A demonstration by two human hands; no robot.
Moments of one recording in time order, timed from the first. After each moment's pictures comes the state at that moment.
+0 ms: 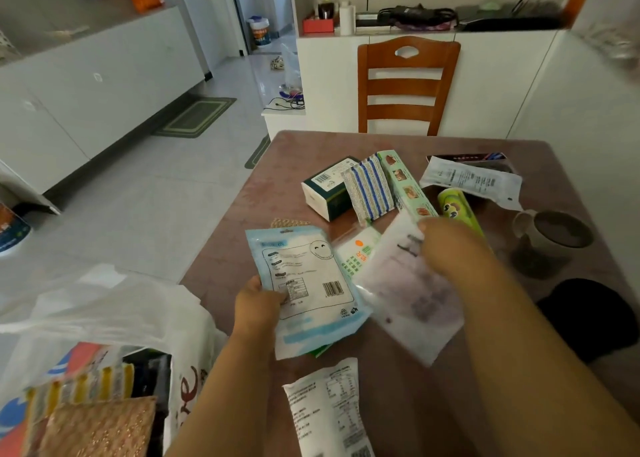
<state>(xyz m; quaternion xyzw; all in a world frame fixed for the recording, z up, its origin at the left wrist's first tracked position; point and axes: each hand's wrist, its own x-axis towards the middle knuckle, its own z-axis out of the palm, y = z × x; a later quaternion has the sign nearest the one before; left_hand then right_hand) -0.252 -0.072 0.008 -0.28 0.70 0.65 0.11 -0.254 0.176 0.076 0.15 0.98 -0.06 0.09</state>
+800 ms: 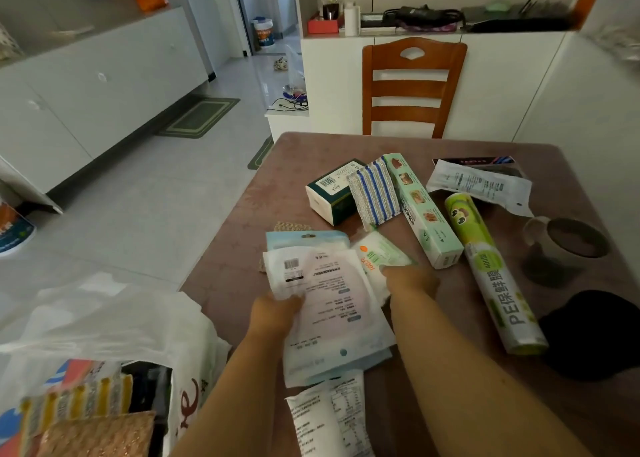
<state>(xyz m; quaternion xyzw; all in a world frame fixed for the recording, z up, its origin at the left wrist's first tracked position) -0.265 -0.071 -0.016 -0.26 0.71 0.63 0.16 -0.290 0.134 -0.033 0.49 0.69 -0.54 0.04</state>
